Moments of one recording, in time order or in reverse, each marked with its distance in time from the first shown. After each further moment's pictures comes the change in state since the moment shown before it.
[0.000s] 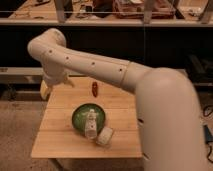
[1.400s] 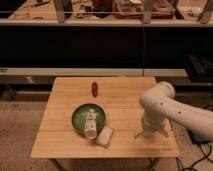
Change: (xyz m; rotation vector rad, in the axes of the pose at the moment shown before) arm -0.312 0.260 0.043 -0.099 -0.209 0.630
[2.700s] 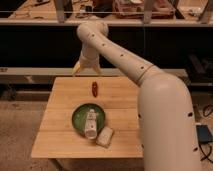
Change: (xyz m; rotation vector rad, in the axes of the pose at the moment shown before) arm 0.224 -0.306 -0.132 0.219 0.182 -0.267
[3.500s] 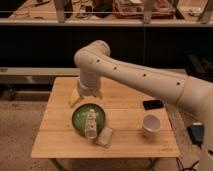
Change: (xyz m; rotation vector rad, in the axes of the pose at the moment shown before) arm -0.171 -0.001 -0.018 0.030 -0.039 -0.223
